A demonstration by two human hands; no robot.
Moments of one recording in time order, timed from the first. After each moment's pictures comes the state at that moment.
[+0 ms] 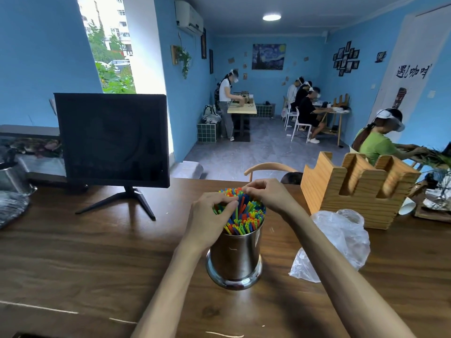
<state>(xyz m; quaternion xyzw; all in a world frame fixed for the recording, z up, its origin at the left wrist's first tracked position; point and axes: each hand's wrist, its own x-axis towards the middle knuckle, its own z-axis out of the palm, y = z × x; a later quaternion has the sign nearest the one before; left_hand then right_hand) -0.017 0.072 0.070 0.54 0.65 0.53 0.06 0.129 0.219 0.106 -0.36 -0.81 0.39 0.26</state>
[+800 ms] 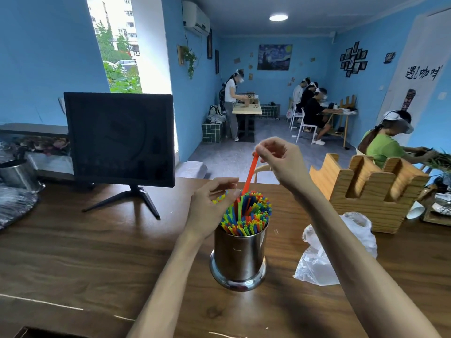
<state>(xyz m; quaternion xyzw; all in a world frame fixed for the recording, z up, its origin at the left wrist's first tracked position) -0.022 0.073 0.095 0.53 0.55 0.63 0.14 0.133 0.193 0.181 -0.24 -0.77 0.37 0.46</state>
